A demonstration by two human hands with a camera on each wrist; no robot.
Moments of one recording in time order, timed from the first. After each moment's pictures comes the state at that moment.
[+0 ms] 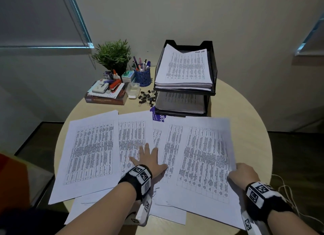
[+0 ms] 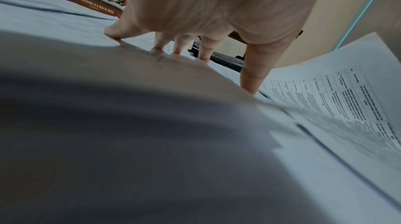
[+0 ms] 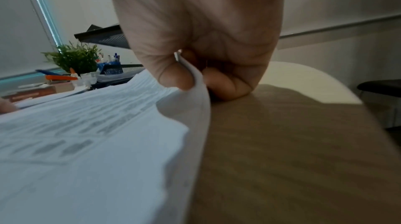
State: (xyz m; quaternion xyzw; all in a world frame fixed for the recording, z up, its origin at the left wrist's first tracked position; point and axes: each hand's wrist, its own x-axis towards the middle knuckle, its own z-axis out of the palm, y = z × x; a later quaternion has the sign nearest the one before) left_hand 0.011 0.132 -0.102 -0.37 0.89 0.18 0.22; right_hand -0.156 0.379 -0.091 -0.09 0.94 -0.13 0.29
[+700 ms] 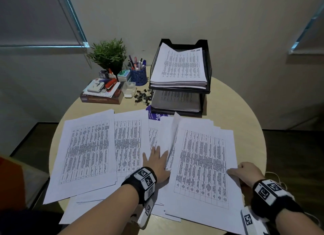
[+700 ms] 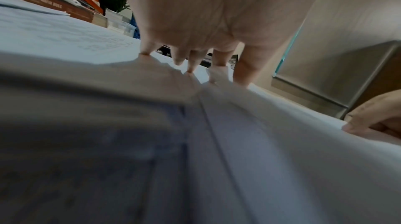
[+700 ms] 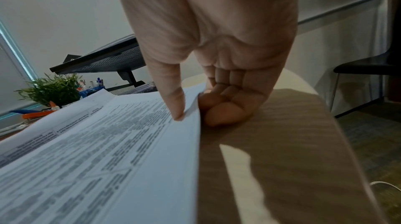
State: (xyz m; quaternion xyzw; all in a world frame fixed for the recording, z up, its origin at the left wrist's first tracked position) left_hand 0.000 0.164 -0.101 -0.25 0.93 0.17 0.22; right_hand -0.172 0.402 -0.090 -0.05 0.93 -0.19 0.29
